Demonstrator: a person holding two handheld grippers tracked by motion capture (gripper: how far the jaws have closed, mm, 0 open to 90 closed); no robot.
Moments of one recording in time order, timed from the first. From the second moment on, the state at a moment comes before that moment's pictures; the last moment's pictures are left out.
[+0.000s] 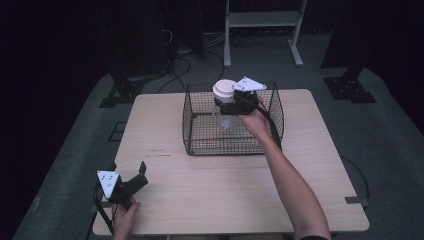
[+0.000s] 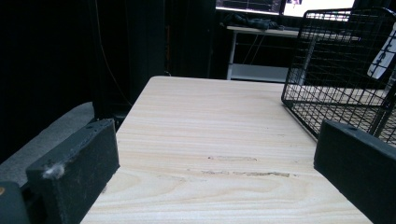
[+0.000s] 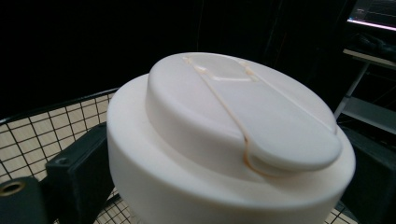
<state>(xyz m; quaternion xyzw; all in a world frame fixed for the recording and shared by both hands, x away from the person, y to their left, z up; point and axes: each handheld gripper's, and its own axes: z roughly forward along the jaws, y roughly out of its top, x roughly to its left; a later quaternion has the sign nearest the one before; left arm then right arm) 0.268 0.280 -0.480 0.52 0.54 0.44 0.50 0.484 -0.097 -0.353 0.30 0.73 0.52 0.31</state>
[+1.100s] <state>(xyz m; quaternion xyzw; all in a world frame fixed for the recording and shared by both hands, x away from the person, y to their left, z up) 0.267 0.280 -0.480 0.52 0.54 0.44 0.50 0.494 -0.101 -0.389 0.30 0.77 0.48 0.29</state>
